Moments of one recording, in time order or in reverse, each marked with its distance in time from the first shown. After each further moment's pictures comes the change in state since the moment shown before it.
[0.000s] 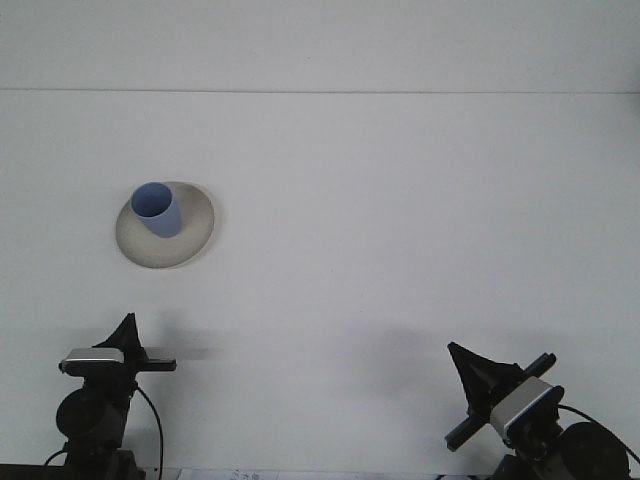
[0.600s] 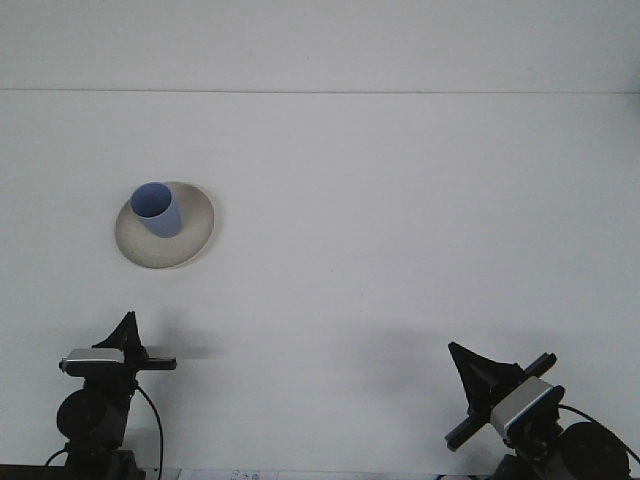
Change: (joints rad) left arm 0.002 -0.002 -0.011 0.035 0.000 0.005; right arm 0.000 0.000 0.000 0.001 0.000 0.000
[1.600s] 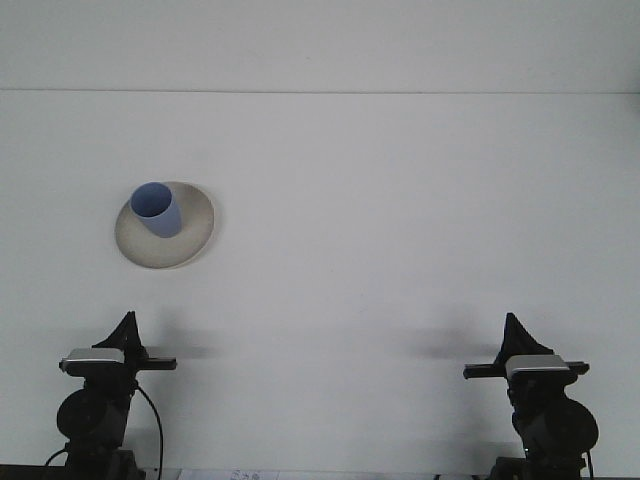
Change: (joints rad) left arm 0.000 0.000 0.000 0.000 0.000 0.000; right arm -0.900 -0.137 -0.461 0.376 -0.311 -0.021
